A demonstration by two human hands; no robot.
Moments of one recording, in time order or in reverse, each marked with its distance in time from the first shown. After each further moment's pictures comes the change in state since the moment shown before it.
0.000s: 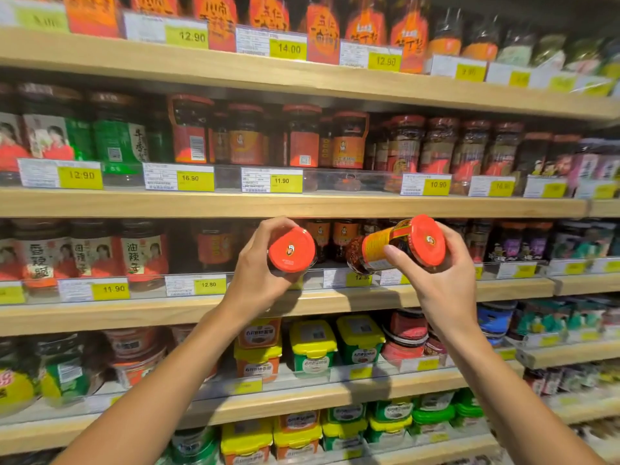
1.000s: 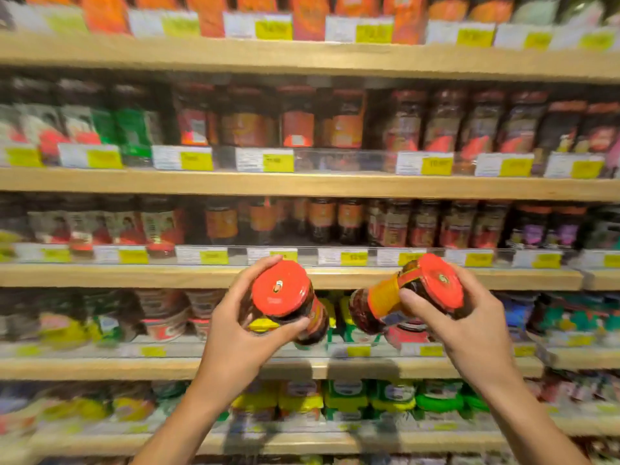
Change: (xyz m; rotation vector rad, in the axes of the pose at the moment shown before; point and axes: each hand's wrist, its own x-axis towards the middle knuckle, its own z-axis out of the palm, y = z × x) left_hand -0.102 0.119 0.014 -0.213 0.092 -0.413; right_hand -0.045 0.010 -0.080 0.060 -0.283 0.112
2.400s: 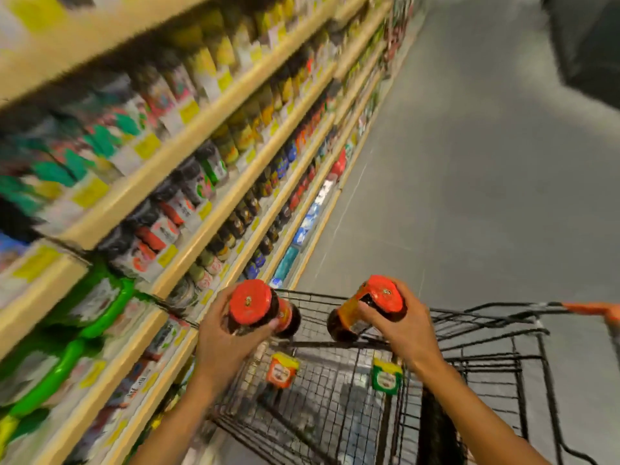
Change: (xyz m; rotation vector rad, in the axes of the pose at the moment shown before) left_hand -0.214 -0.102 0.566 -0.161 -1.043 -0.491; right_hand -0.337 0.201 -0.456 -0.400 0.781 0.887
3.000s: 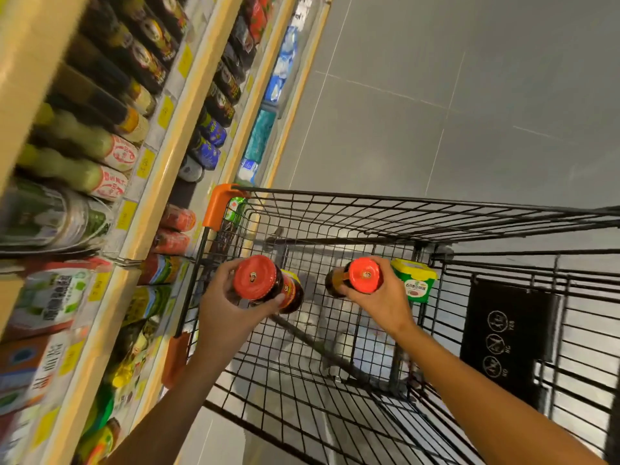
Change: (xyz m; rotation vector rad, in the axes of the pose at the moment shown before) left_hand 0.060 -0.275 0.051 0.222 -0.199 -0.376; right_hand 0.015 0.316 0.149 -0.174 -0.059 0.455
